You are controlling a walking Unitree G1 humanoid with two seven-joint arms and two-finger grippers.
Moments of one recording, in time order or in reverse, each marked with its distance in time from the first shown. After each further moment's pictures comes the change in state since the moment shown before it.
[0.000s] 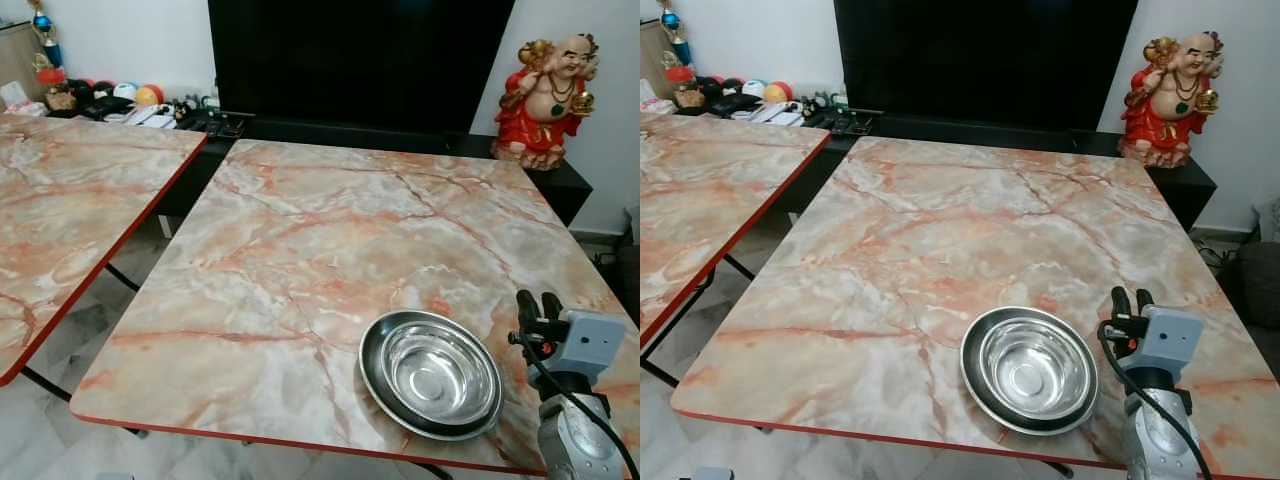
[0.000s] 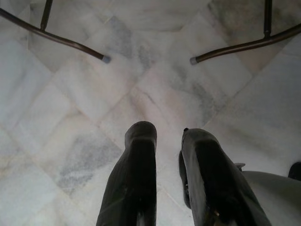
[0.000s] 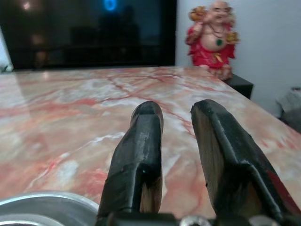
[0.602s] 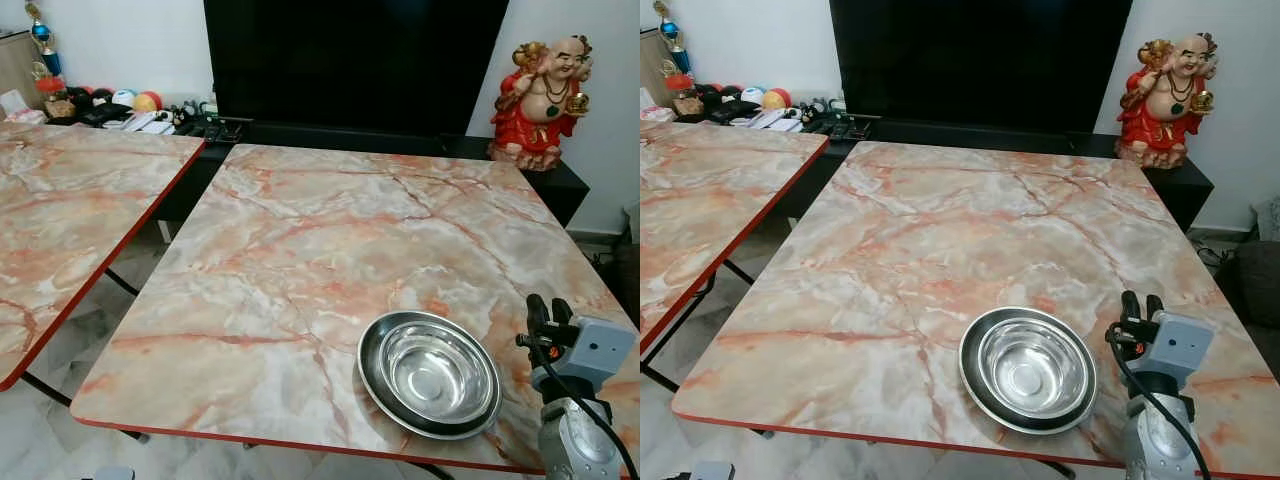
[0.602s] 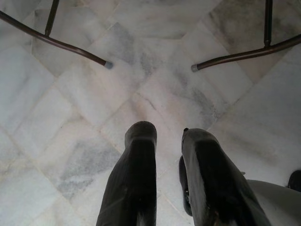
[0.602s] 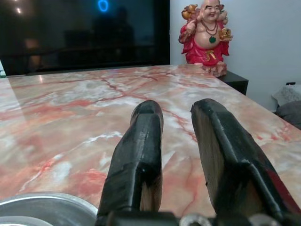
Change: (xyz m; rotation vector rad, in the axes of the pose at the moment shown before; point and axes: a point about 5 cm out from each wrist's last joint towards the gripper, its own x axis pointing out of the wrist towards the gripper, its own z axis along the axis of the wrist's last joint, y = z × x) left arm 0.002 0.001 0.005 -0.018 -0.013 0.003; right arm 0.001 -0.005 -0.004 0.003 -0.001 -0.019
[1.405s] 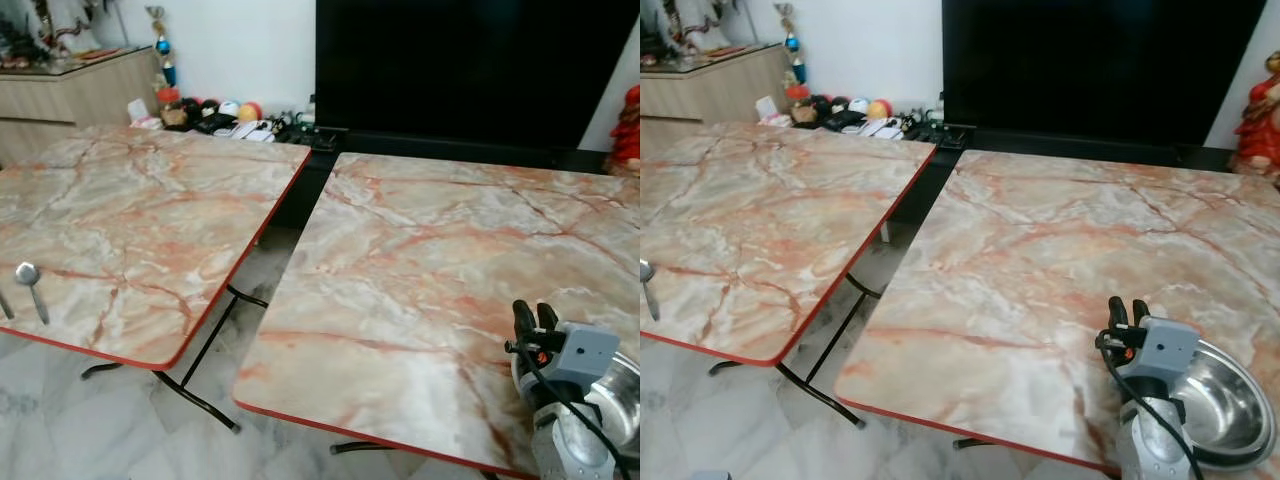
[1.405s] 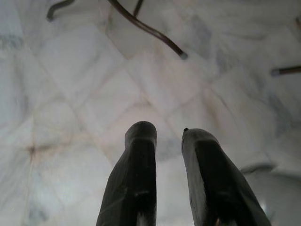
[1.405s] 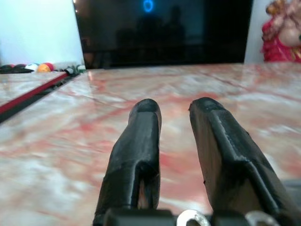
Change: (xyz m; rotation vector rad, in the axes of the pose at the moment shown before) left arm 0.000 -0.001 -0.002 -0.026 -0.002 0.008; right arm 0.002 0.005 -0.002 -0.015 -0.004 0.064
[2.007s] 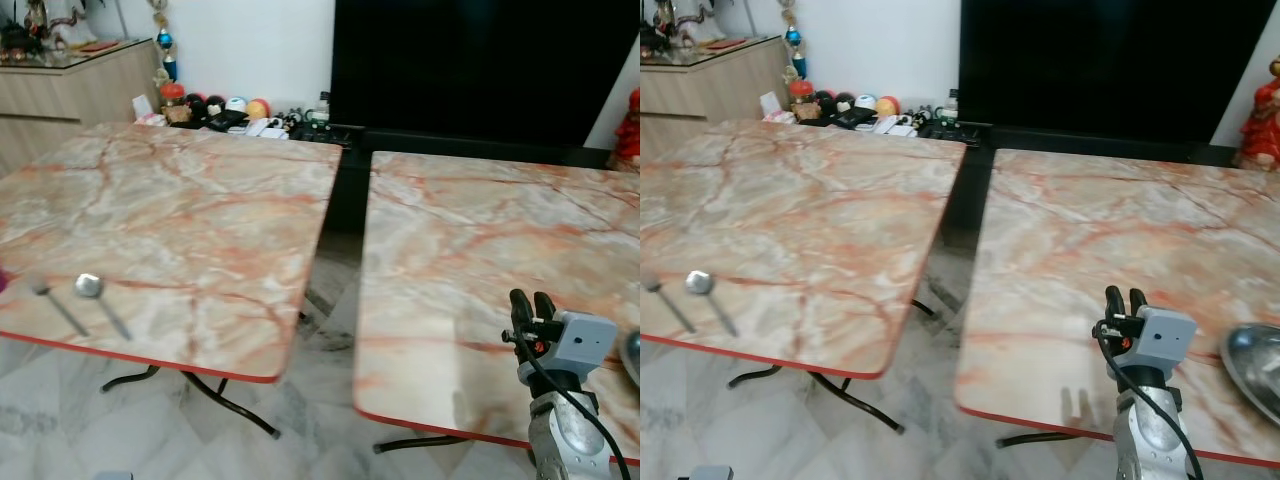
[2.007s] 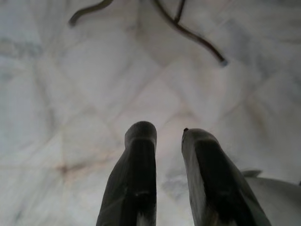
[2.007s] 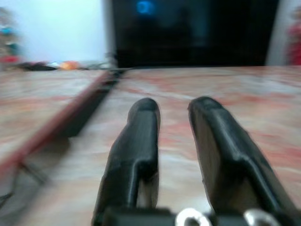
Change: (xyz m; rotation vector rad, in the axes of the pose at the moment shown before) left arm -0.003 0.006 -0.005 0.001 0.017 0.017; right arm 0.008 0.024 0.003 0.045 -0.019 0.058
